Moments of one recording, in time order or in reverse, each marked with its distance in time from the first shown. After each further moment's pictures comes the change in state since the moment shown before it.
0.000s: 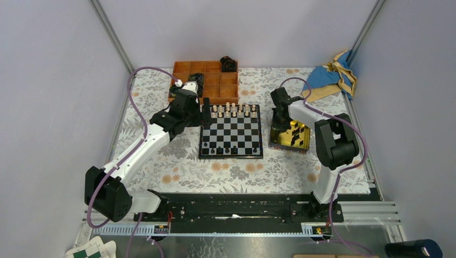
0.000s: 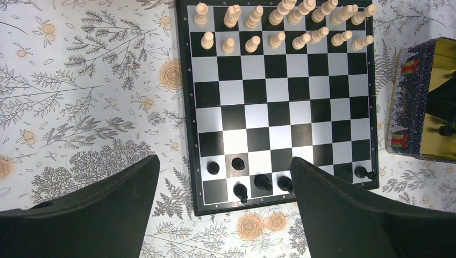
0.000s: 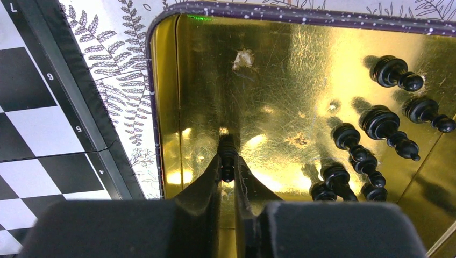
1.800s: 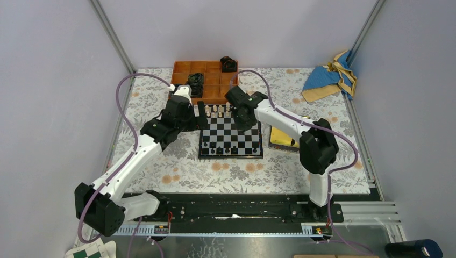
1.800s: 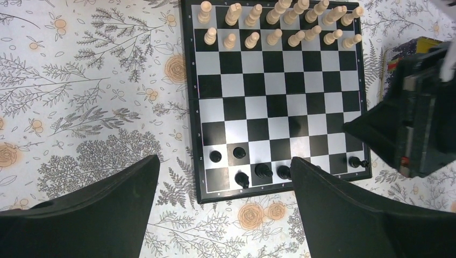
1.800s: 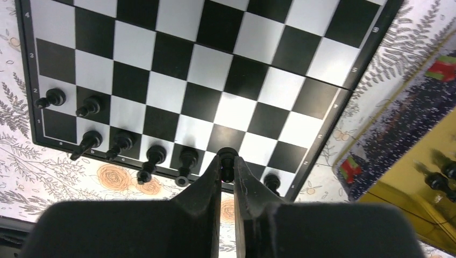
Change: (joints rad) left arm 0.000 -0.131 -0.075 -0.001 0.002 -0.003; right arm 0.397 0.058 0.378 -0.241 0.006 0.002
